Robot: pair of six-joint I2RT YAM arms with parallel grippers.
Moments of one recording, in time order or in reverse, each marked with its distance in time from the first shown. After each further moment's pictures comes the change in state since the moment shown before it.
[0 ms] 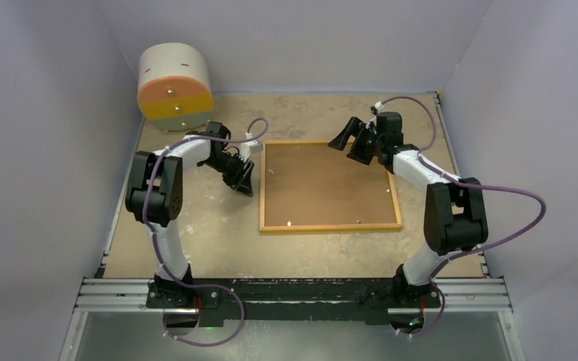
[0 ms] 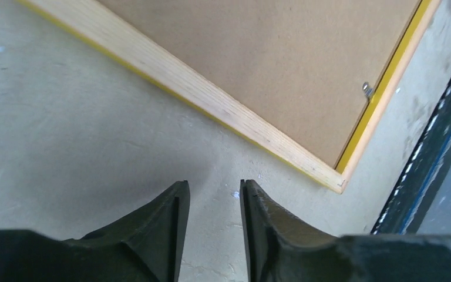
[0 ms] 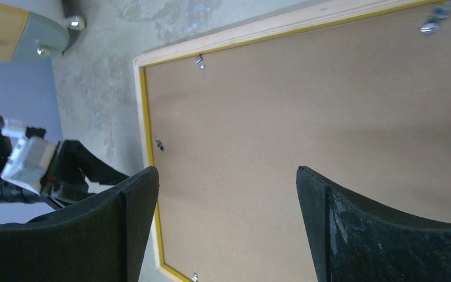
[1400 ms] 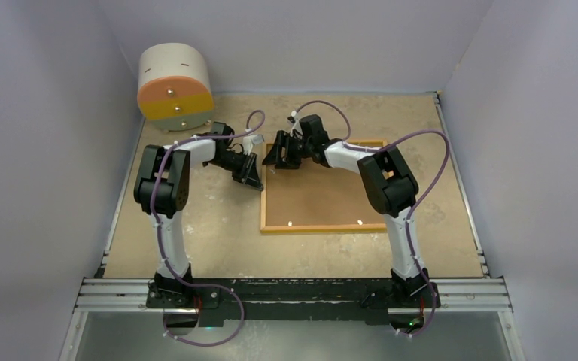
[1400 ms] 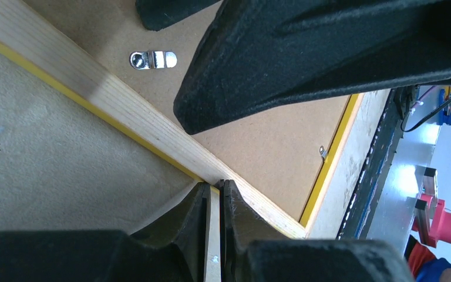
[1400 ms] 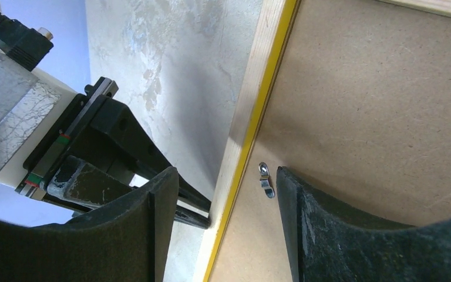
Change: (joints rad) left arm 0.008 0.114 0.032 0.189 0.188 -0.290; right arm 0.384 0.573 0.450 0.113 -0.188 0.068
